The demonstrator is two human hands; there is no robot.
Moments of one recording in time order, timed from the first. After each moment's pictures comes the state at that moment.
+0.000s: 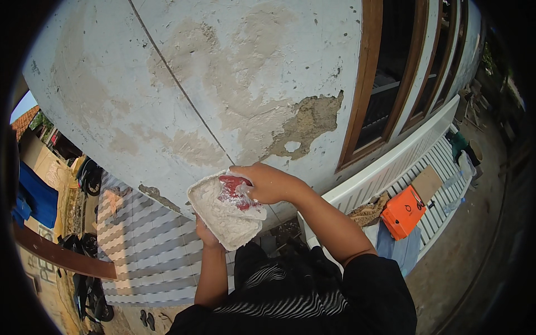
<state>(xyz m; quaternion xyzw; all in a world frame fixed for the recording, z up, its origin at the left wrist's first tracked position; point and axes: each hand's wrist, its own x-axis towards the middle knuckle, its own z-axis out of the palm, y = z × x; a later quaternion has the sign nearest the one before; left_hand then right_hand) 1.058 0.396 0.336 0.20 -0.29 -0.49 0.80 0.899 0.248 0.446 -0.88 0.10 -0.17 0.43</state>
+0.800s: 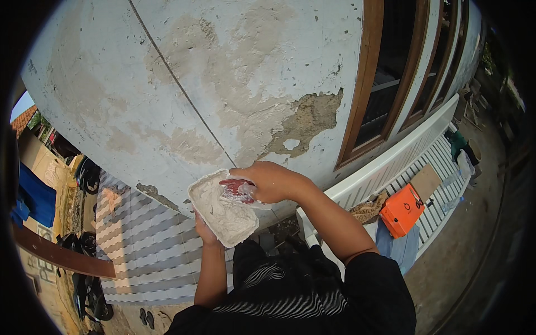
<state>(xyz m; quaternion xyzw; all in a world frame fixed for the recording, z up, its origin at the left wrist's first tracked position) 1.061 0.395 0.326 0.25 -0.24 -0.48 0.81 0.894 0.245 0.443 -0.93 0.12 -0.13 0.32</state>
